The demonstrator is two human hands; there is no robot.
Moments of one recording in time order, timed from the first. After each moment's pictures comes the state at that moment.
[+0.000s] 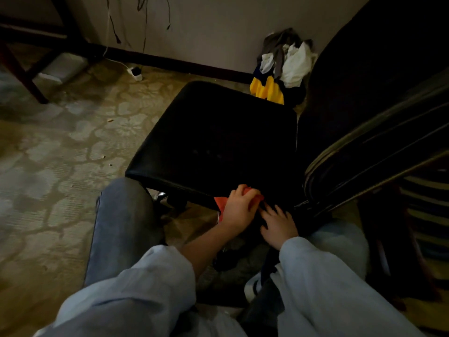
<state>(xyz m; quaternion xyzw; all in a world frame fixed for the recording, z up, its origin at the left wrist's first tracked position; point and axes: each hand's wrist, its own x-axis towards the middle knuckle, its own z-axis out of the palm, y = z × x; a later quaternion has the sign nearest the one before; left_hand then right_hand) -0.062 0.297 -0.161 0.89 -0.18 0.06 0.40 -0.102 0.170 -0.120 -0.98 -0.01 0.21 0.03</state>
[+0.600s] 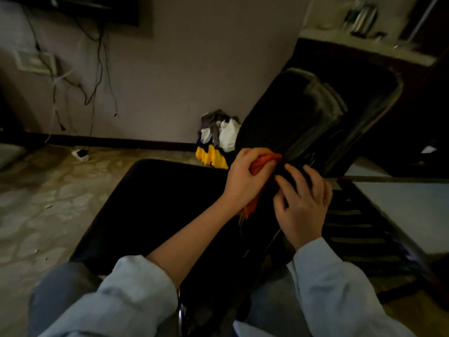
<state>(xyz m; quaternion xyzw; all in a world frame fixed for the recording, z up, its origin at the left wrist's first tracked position) -0.025 0.218 0.115 0.69 -0.31 0.15 0.63 -0.109 0.105 0.100 -0.85 -0.02 -0.52 -0.10</state>
